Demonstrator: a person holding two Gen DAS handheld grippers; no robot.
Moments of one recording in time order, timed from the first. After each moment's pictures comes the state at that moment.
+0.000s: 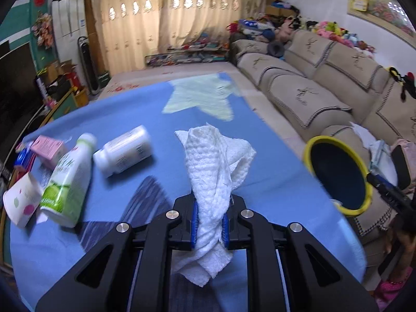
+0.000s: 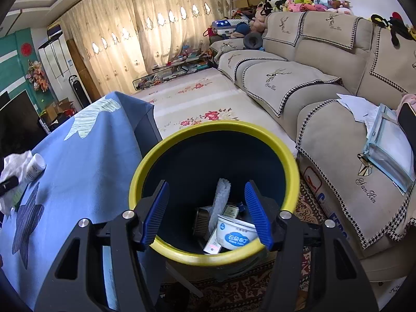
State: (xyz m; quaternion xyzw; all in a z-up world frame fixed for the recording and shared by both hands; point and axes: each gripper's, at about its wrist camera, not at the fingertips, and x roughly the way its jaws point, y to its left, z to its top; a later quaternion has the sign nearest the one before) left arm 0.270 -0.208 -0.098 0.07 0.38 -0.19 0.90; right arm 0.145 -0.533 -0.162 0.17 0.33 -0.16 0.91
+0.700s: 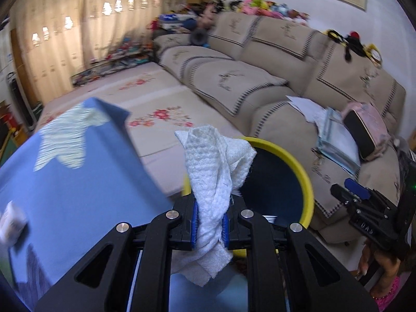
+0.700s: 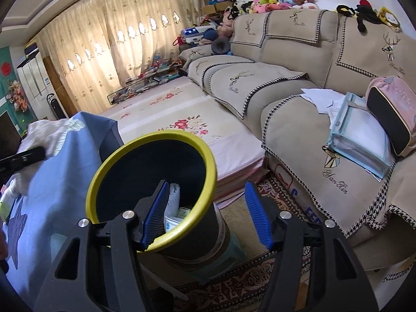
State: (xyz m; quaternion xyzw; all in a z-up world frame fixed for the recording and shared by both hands) left arm 0.260 -0.433 -0.102 0.14 0.38 -0.37 0.84; right arm 0.086 -0.602 -0.164 0.20 0.31 -0.23 0.90
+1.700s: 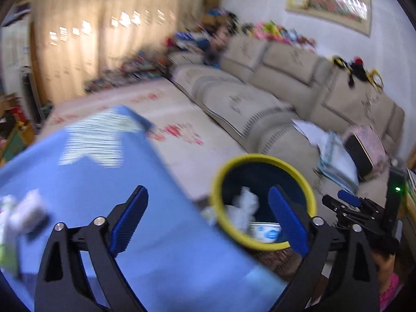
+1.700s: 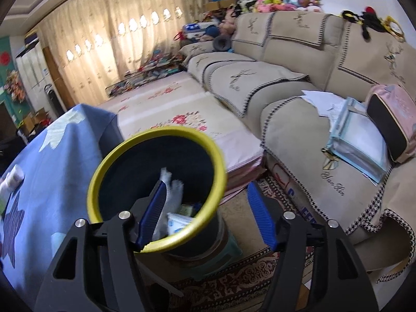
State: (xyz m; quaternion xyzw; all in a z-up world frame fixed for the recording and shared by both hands) left arm 0.258 -0.332 -0.077 0.07 0.33 -0.33 0.88; right arm 0.107 -0.575 -0.159 0.17 0.33 -0.22 0.90
